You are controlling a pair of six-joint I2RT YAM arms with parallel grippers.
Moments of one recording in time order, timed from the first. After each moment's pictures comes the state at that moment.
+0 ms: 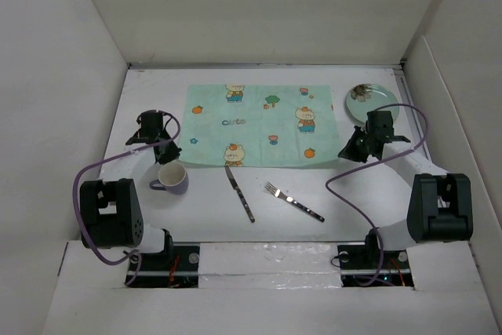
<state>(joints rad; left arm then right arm) 0.03 1.41 0.80 -0.38 -0.02 -0.54 -0.01 1.43 0.80 -0.33 -0.23 0.52</state>
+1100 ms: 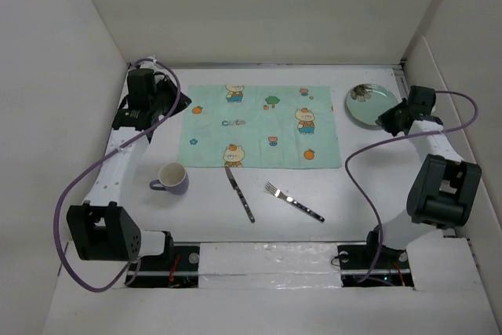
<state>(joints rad) -0.05 1.32 1.20 -0.41 0.22 -0.54 -0.27 1.54 1.08 -0.31 -0.13 0.75</state>
